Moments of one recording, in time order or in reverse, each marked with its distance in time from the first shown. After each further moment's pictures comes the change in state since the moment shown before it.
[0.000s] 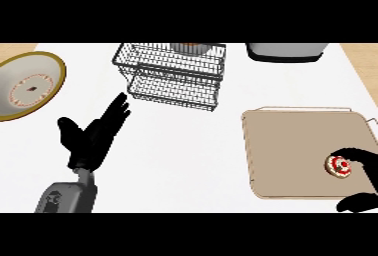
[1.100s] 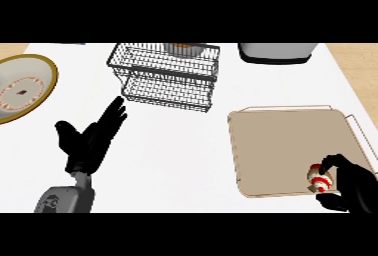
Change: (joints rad) left arm 0.028 0.003 0.007 -0.005 -0.009 0.005 -0.001; right arm 0.127 0.262 0.091 -0.342 0.258 -0.015 0.579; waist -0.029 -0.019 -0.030
